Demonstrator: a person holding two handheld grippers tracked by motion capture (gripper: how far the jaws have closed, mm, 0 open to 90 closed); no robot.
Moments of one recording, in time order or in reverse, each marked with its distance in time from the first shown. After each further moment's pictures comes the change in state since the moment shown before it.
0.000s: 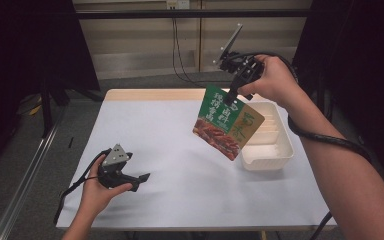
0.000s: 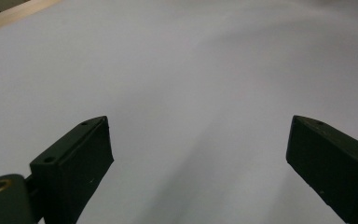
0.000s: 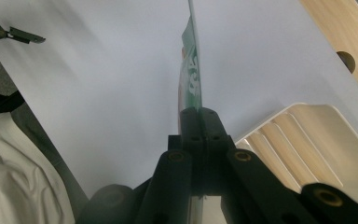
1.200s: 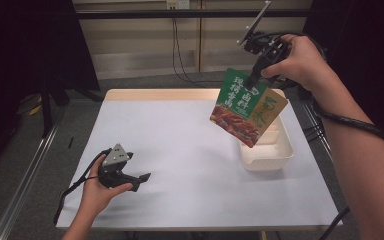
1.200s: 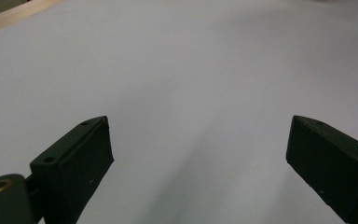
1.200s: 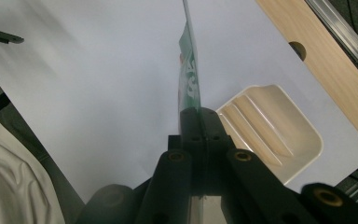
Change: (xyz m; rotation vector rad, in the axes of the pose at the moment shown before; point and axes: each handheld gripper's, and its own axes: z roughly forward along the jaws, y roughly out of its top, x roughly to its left) left arm 0.000 0.001 0.001 -0.003 -0.006 0.001; right arm -0.036 -0.019 -0.044 -0.022 -0.048 0.036
